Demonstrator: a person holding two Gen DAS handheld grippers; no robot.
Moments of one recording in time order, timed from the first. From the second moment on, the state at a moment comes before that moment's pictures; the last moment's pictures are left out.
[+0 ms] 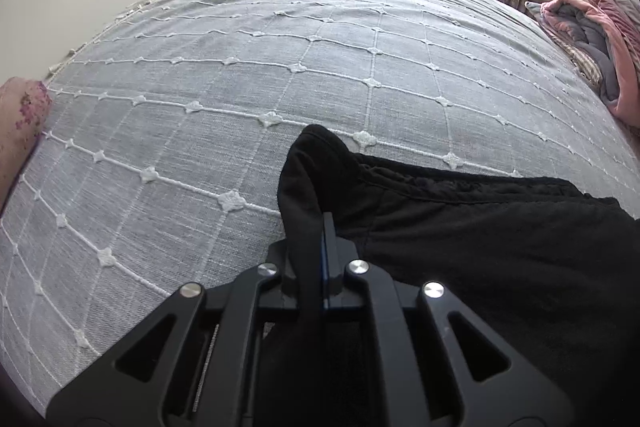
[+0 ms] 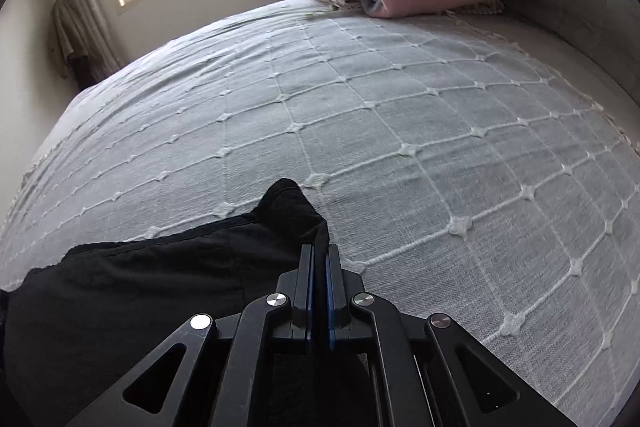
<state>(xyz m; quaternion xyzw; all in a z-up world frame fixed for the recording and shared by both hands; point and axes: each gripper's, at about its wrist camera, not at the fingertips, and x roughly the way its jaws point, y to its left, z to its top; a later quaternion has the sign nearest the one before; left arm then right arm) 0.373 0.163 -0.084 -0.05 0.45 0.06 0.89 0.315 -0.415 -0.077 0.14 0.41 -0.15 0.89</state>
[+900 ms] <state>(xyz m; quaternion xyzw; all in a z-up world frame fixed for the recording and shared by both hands) 0.098 0.181 0.016 -0.21 0.40 -0.04 0.89 0.034 -0.319 -0.005 0.14 0.38 0.01 0.92</state>
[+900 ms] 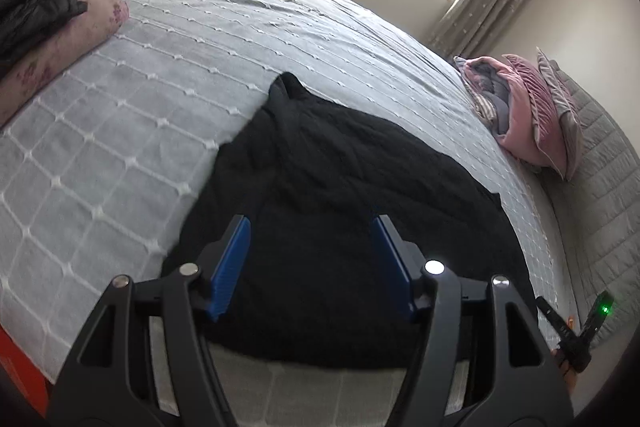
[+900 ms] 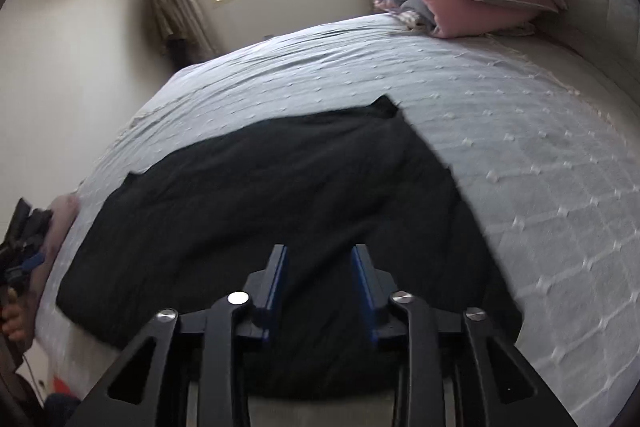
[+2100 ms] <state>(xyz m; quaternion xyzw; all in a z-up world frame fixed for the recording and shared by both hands) 0.068 0.194 -0.068 -0.22 0.46 0.01 0.86 0.047 -0.365 -0.070 0.14 0.46 -0.09 0.87</state>
